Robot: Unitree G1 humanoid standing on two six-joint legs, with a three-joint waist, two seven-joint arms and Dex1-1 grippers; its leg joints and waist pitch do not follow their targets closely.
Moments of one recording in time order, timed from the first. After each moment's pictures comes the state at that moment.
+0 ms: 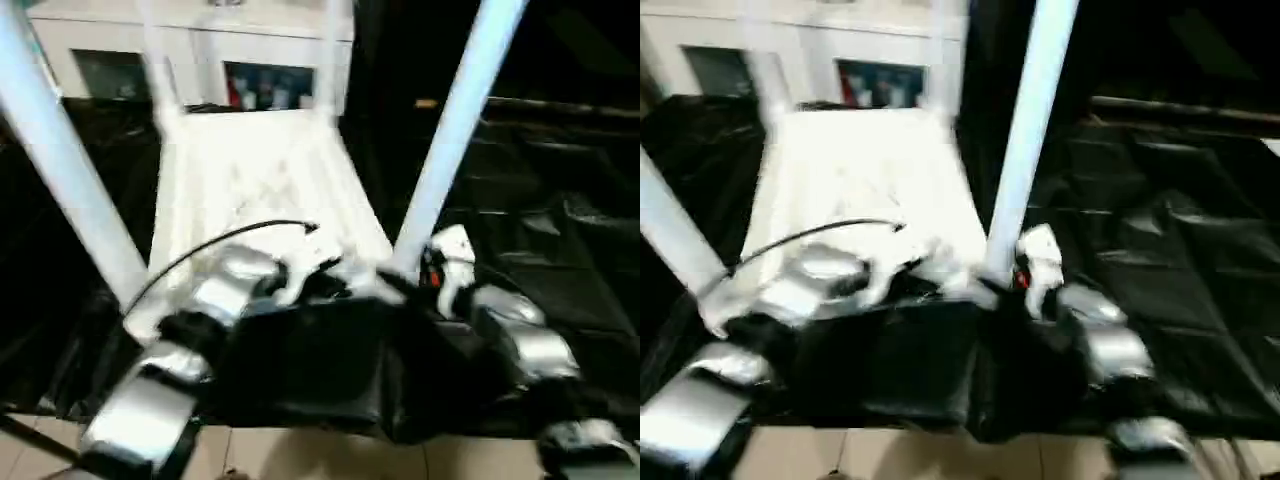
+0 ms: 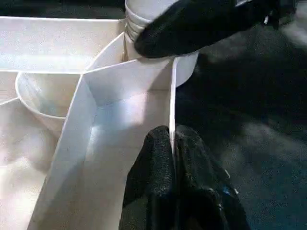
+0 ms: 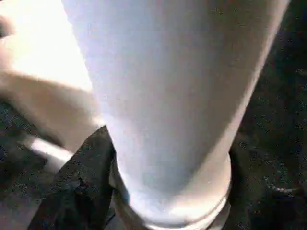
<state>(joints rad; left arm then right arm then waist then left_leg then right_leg) -0.77 0.13 -0.26 0.85 0.12 0.13 -0.94 -0.46 -0.22 0.02 0.61 0.16 0.14 0.56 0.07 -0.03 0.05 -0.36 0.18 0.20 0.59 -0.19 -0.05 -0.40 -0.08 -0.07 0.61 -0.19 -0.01</state>
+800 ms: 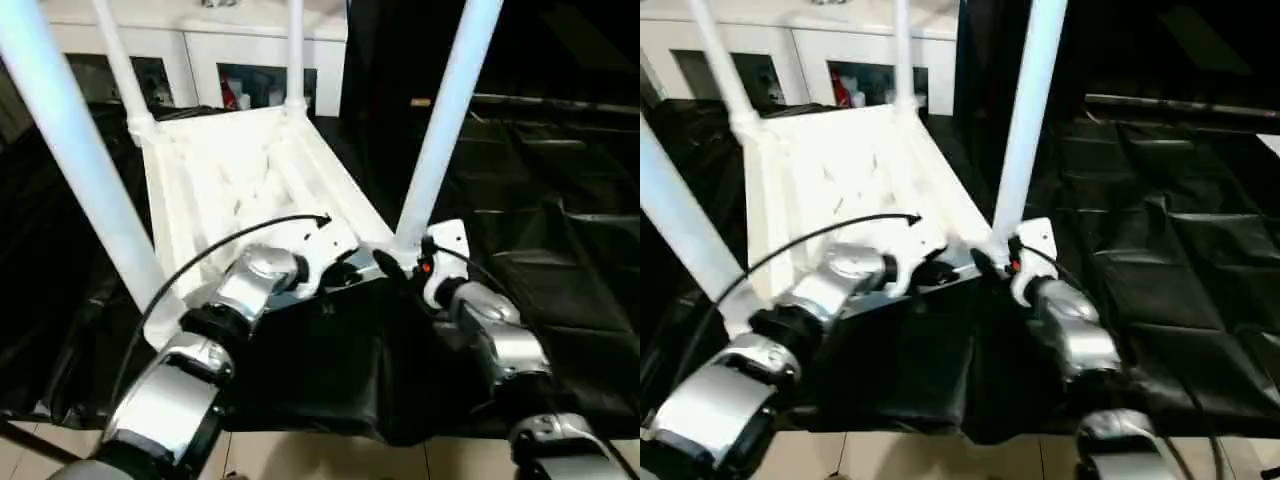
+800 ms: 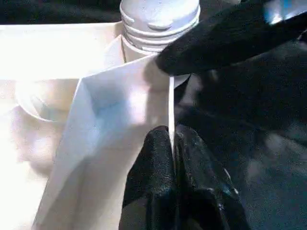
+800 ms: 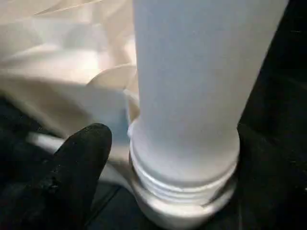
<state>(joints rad) -0.80 0.12 -0.24 0.95 0.13 0.04 -0.92 -0.44 -0.24 0.03 0.59 0.13 0.07 0.61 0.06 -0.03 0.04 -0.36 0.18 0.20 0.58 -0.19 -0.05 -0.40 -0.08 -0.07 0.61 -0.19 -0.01</state>
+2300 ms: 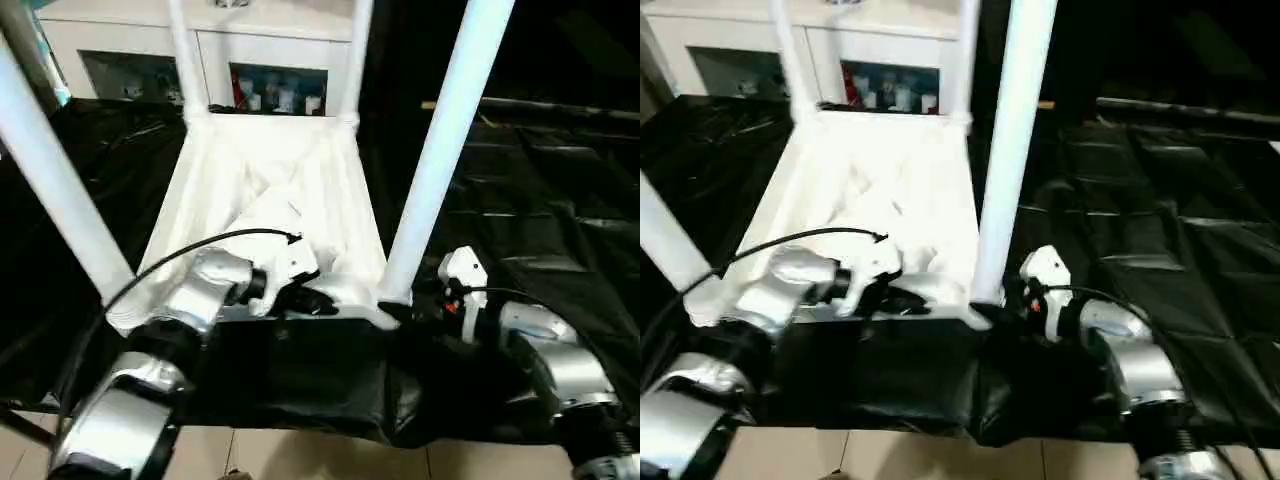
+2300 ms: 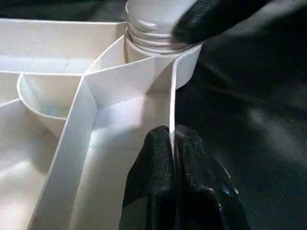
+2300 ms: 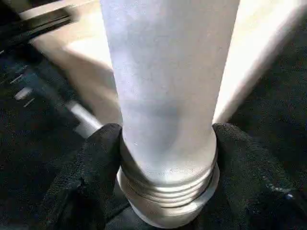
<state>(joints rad) -0.72 0.19 -0.25 0.84 0.12 0.03 -1.10 -0.32 -0.29 0.04 0.45 0.20 0.12 0.78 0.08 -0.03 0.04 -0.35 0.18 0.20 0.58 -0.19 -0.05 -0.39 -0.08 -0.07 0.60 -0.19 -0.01</state>
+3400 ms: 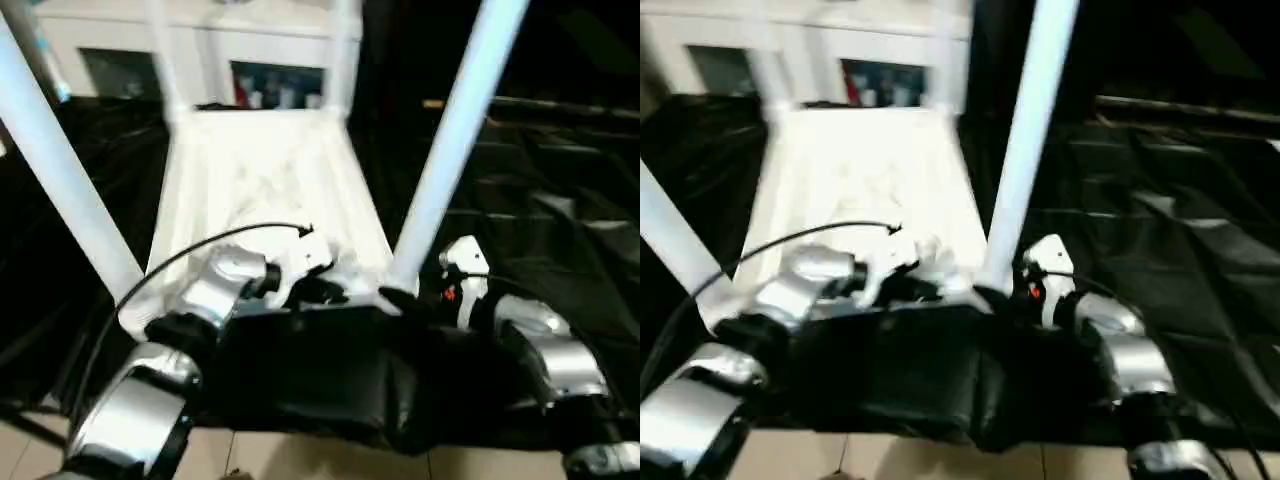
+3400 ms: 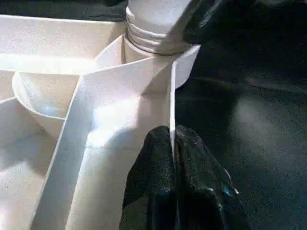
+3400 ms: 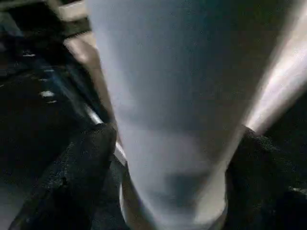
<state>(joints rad) -0.72 0.22 -0.26 0.81 0.10 0.00 -1.25 -0.34 -0.40 0.08 0.37 0.23 0.17 0.99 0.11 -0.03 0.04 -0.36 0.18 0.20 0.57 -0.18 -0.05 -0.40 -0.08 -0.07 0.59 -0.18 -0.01</state>
